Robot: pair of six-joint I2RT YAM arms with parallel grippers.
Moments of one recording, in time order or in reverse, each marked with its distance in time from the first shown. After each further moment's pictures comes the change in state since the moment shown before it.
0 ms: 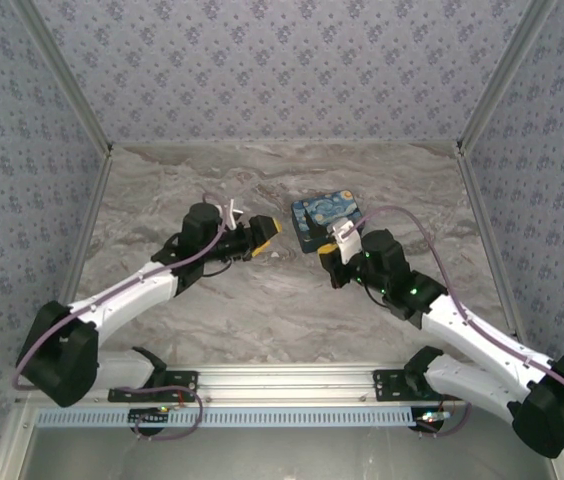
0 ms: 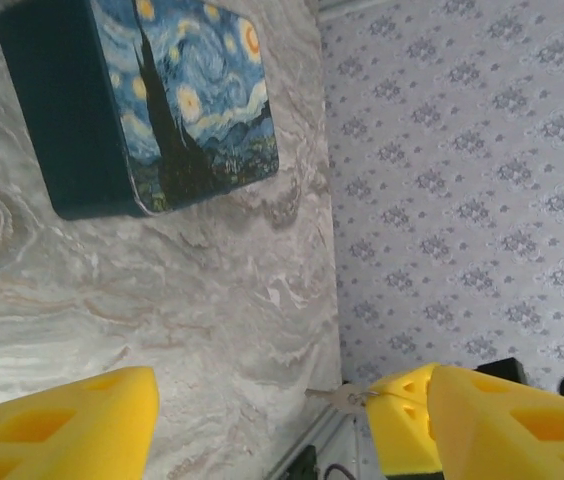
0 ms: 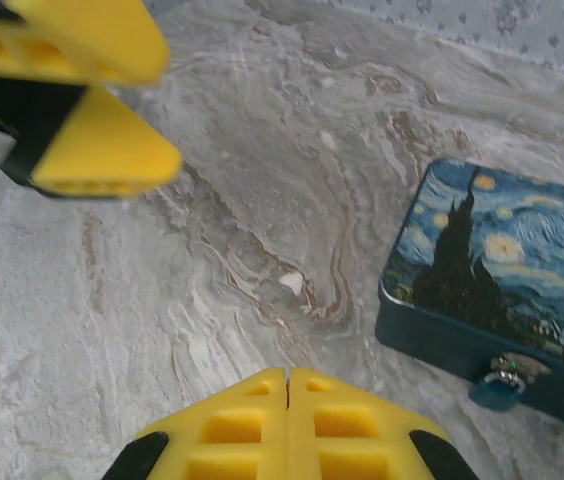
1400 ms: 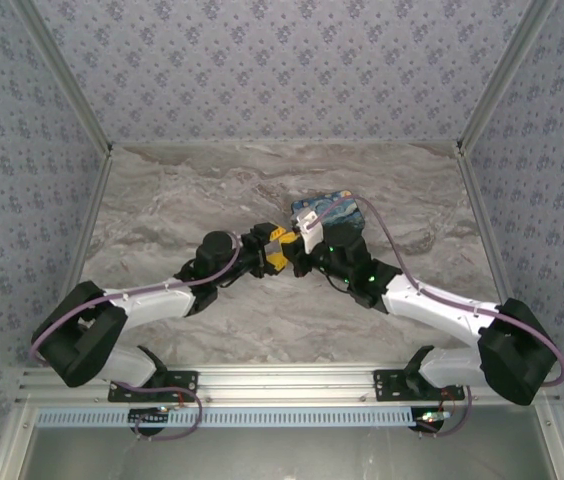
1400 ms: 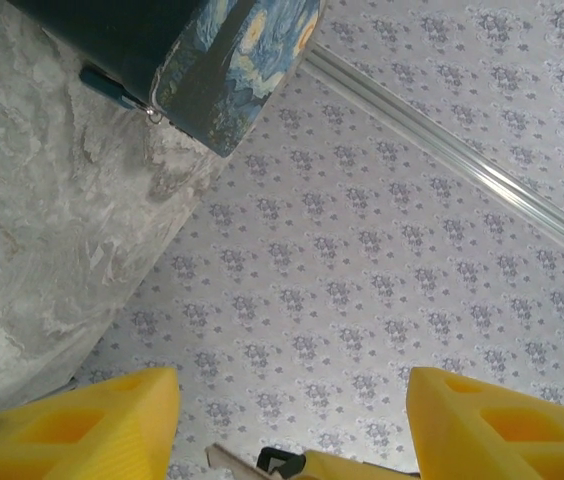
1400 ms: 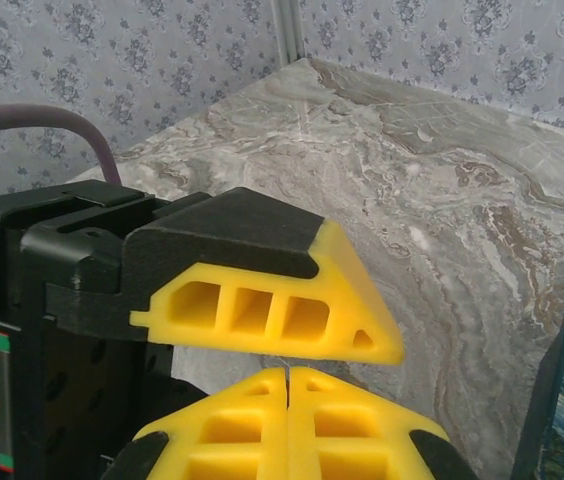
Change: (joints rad) left arm -0.140 0.106 -0.206 0.508 -0.227 -0.911; right arm 0.138 0.319 0.070 0.387 0.027 0.087
